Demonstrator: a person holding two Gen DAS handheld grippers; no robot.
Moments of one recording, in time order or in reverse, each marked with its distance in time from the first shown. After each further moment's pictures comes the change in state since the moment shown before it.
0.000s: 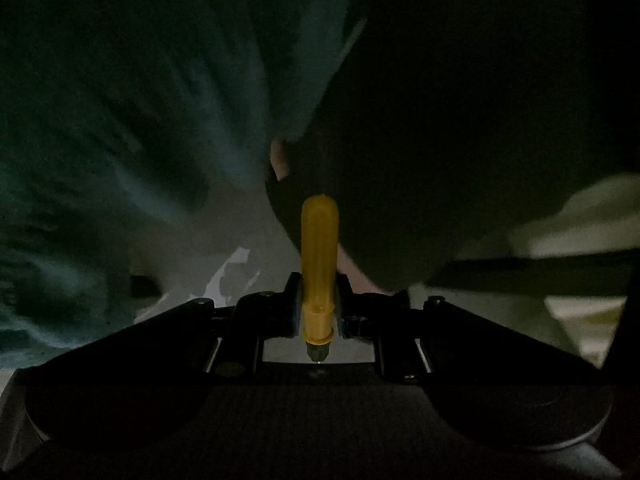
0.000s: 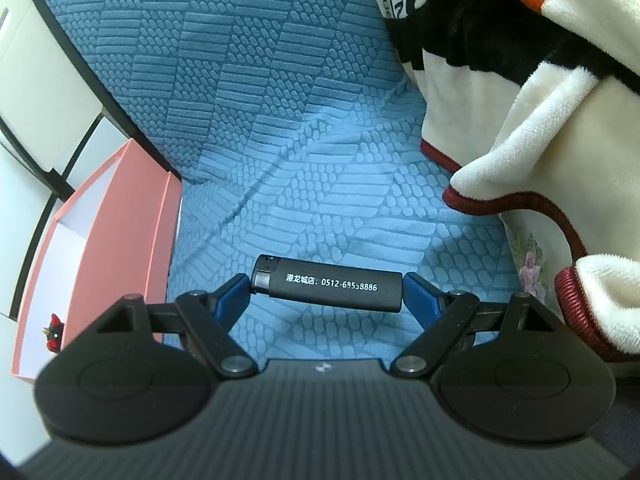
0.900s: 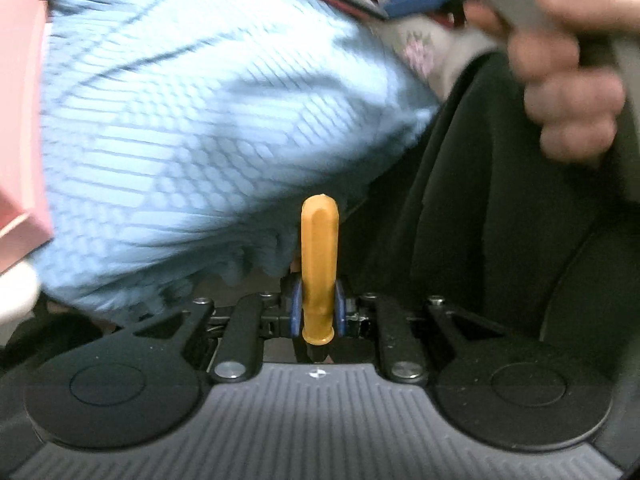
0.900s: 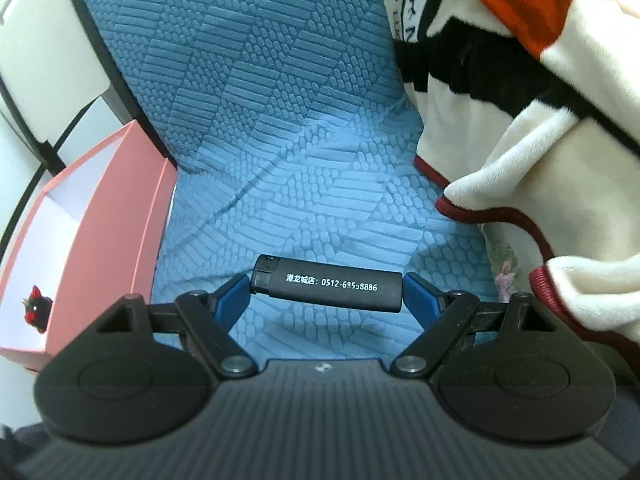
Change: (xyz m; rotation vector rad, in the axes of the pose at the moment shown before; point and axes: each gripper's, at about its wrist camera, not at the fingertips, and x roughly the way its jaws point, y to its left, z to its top) left arm -0.203 -0.013 -0.012 -0.296 -0.303 0.063; right arm -0.021 0.023 -0.009 -0.112 -0.033 -0.092
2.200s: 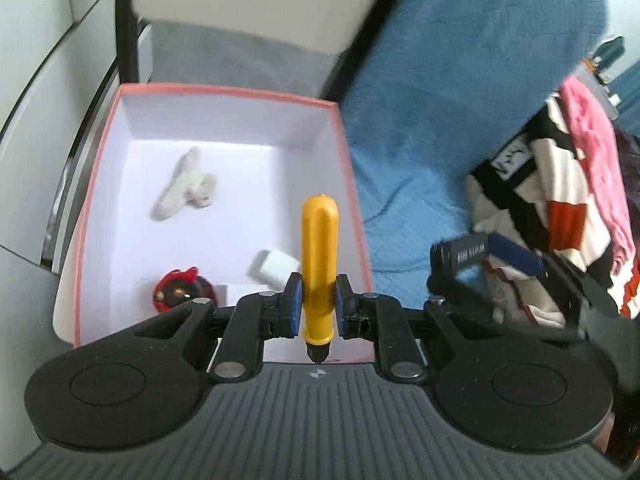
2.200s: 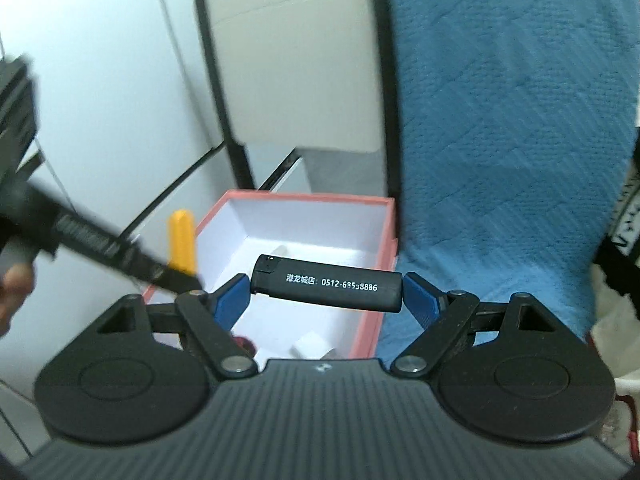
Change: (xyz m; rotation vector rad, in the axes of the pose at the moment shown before) left arm -0.271 0.227 0.124 -0.464 -0.105 0.128; right arm -0.073 0.240 0.057 -0.398 -0.091 0.266
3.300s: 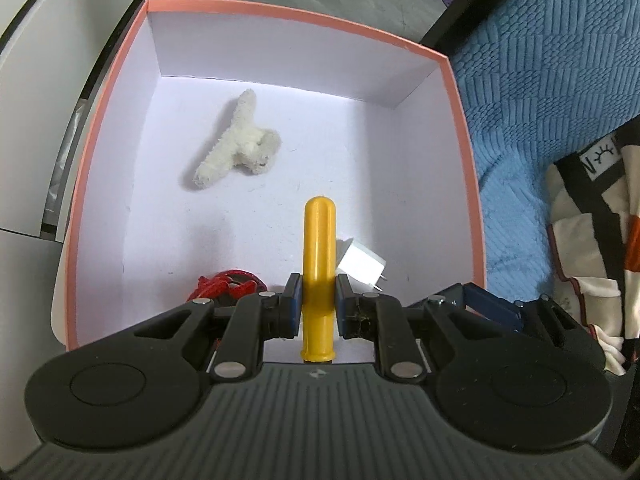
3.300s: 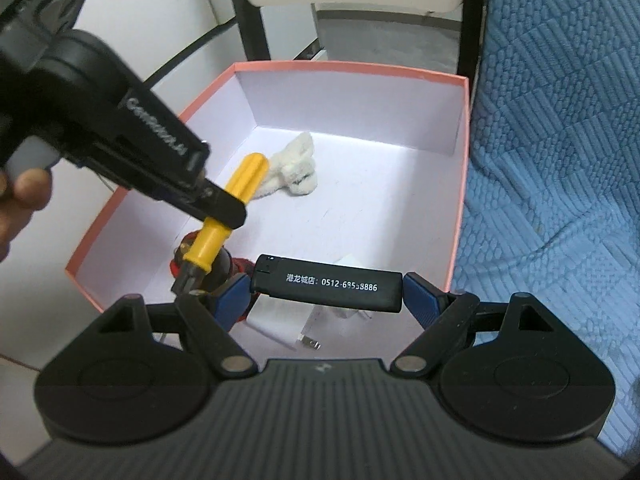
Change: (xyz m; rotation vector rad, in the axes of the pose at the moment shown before) left arm 0.112 0.067 0.025 -0.101 0.160 0.090; right arm 0.125 0.039 -0.043 -0.049 0.285 0.029
